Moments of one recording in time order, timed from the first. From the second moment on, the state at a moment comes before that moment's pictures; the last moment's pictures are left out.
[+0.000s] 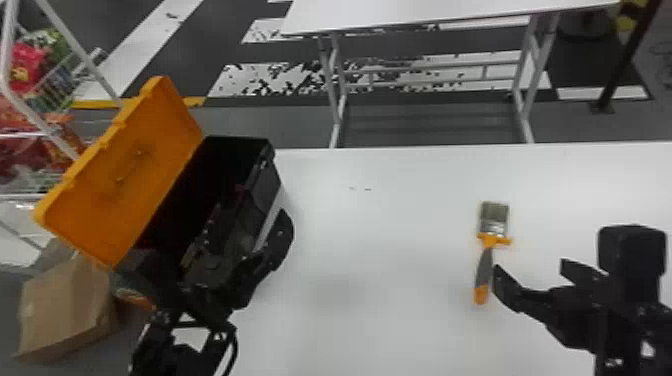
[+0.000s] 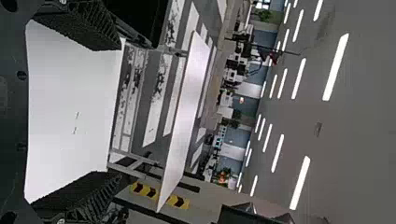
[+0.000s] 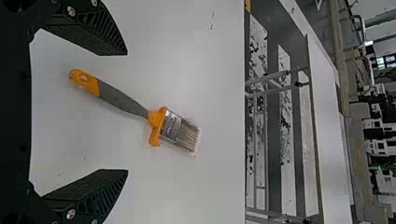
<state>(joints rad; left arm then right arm) 0.64 0.11 0.19 -2.07 0.38 0.01 -0.25 0.45 0.00 0.09 -2.18 0.01 0.84 0.18</state>
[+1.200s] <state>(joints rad) 0.66 0.12 0.08 -2.01 0.27 -0.07 -0.19 0.22 0.00 0.19 -1.90 0.00 0.91 0.09</state>
